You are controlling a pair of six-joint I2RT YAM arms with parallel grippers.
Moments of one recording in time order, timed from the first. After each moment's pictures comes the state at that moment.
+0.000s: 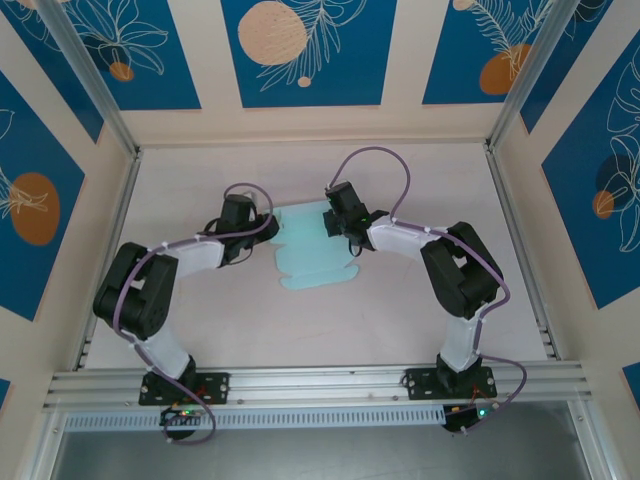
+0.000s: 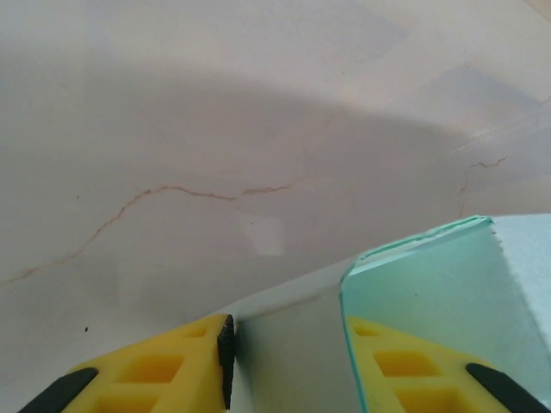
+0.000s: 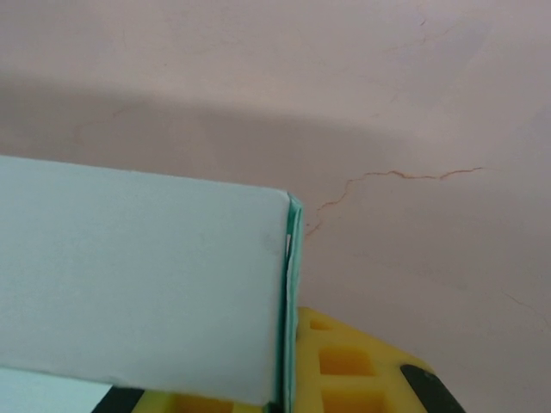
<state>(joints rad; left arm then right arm) -0.38 1.68 0.84 0.14 0.12 -0.66 0.62 1.87 1.18 -0.11 0.25 0.23</state>
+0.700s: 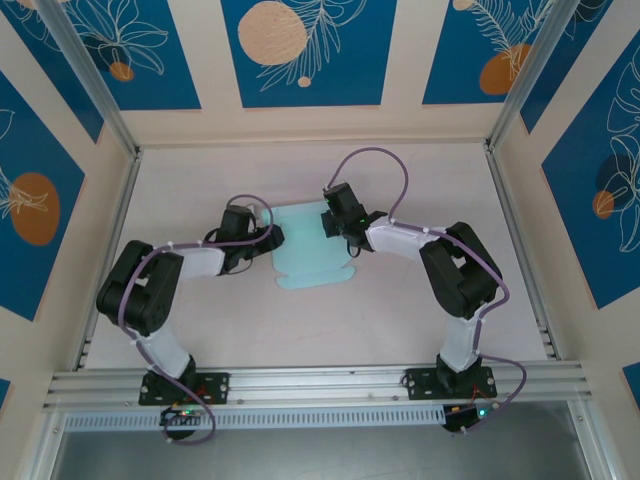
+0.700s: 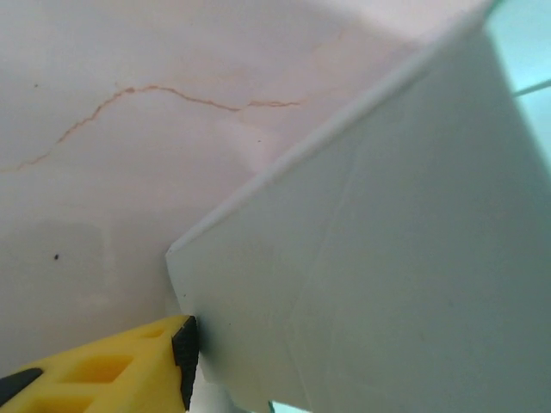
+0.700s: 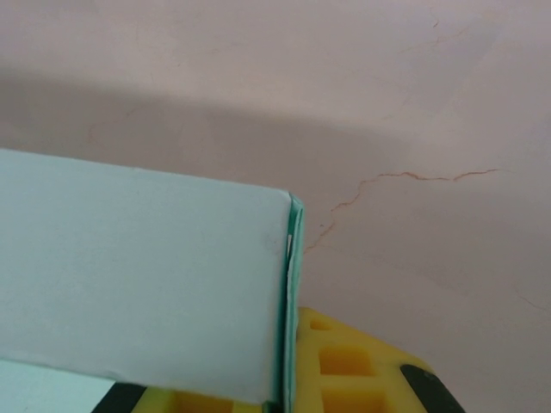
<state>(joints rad) -0.38 1.72 0.76 0.23 0.22 -0.68 0.63 1.87 1.18 -0.11 0.25 0.23</state>
